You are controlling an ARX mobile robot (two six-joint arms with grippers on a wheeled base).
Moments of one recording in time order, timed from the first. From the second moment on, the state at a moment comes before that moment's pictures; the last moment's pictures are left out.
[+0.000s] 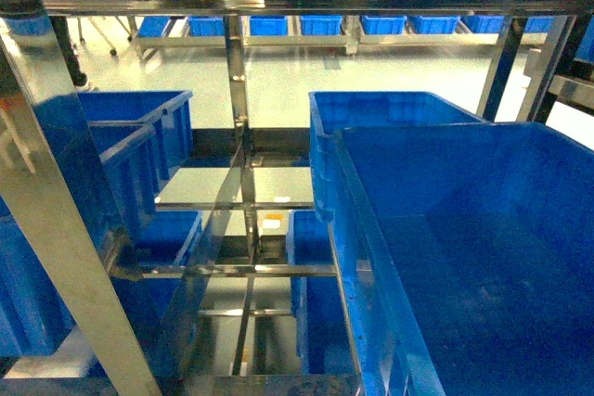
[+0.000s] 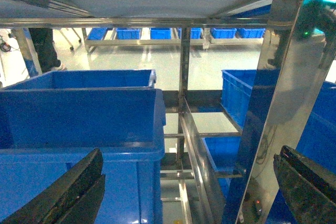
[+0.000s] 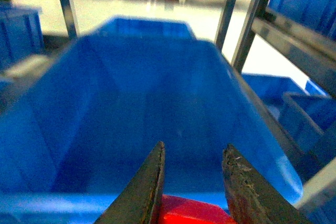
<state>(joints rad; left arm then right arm) 0.00 0.01 0.02 0.00 0.00 0.00 0.01 0.06 0.05 -0.13 0.01 -0.04</state>
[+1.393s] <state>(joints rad) 0.00 0.01 0.02 0.00 0.00 0.00 0.12 0.73 0.01 0.69 0.13 0.00</state>
